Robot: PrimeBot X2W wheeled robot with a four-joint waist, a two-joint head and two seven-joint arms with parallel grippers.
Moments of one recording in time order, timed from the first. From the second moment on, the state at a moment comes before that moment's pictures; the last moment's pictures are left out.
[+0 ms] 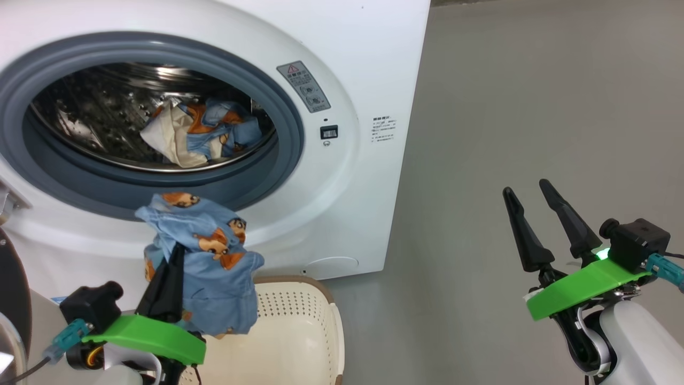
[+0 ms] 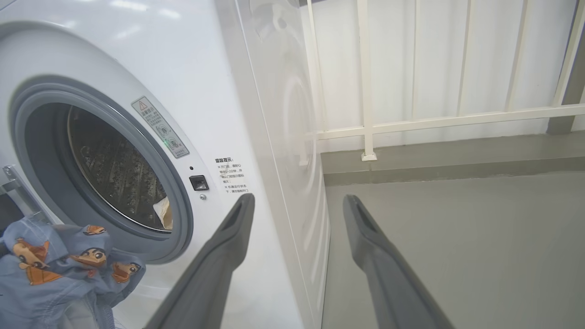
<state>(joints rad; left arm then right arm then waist) -0.29 0.30 -0.38 0.40 -0.78 -0.03 -0.25 -0.29 -0.28 0.29 0.27 0.56 0.13 -0.25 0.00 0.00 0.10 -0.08</state>
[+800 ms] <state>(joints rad) -0.19 0.30 -0.32 0.17 -0.67 0.07 -0.25 -0.25 -0.30 0.29 0.26 0.56 0.13 -0.25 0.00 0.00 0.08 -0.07</state>
